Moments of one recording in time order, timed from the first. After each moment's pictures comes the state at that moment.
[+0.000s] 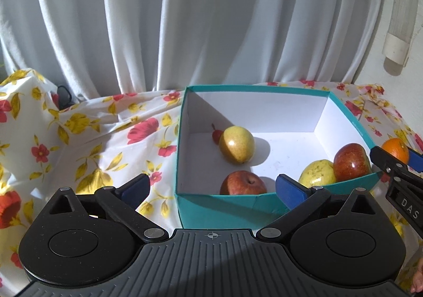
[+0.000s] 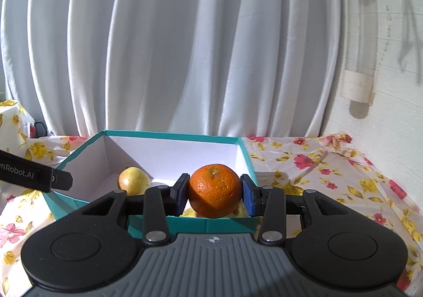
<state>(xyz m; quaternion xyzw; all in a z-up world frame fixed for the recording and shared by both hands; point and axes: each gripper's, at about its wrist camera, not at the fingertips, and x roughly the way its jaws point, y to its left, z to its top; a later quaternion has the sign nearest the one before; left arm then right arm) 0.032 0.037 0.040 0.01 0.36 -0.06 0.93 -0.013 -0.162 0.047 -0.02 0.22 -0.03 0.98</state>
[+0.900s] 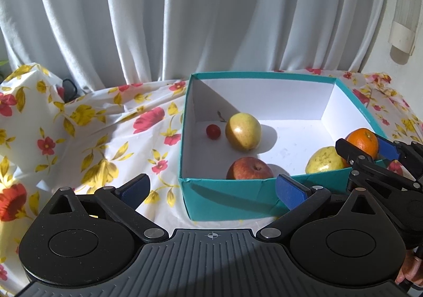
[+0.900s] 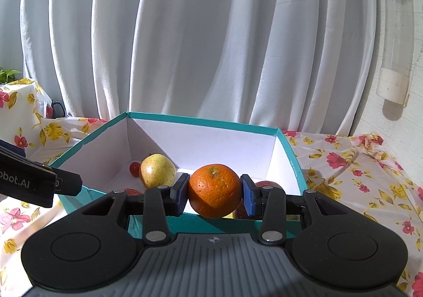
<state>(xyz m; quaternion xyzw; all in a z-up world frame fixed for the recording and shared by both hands) 0.030 0.036 0.035 0.03 0.38 -0.05 0.92 0.013 -0.136 0.024 -0.04 0.24 0.02 0.97</state>
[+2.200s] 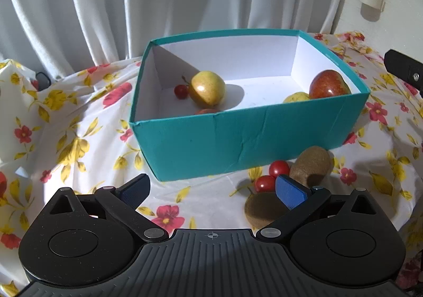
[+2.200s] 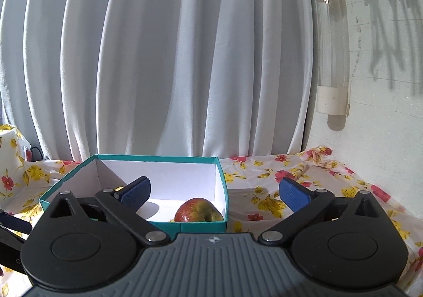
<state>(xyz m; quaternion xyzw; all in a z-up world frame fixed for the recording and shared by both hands) -0.005 0.009 -0.001 0.07 0.41 -0.11 0.90 -0.064 -0.180 0.058 0.00 0.15 -0.06 0.99</state>
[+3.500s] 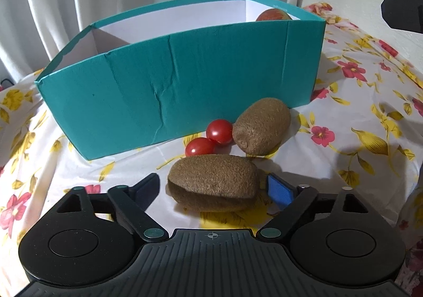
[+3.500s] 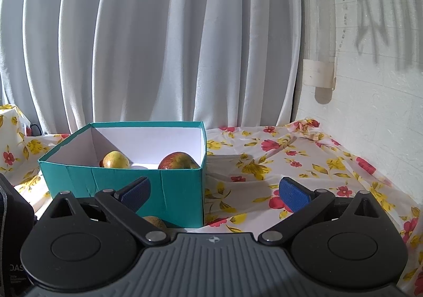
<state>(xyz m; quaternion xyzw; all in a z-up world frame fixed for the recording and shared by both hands) -0.026 -0.049 -0.073 0.10 0.39 -0.15 0.90 -0.107 -0.206 0.036 0.01 0.20 -0.07 0.98</state>
